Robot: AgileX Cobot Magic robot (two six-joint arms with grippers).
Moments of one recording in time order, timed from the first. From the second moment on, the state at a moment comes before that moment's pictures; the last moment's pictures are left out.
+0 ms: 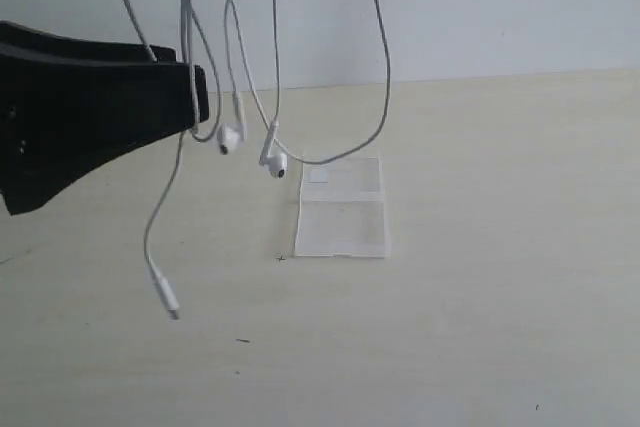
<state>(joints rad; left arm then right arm) -0.34 0.93 -0.63 -1.69 0.68 1.51 0.82 1.25 -1.21 0.53 0.37 -0.54</state>
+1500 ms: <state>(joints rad) -0.34 0.35 -0.54 -0.12 0.70 0.10 0.81 1.67 -1.21 -1.08 0.48 1.31</state>
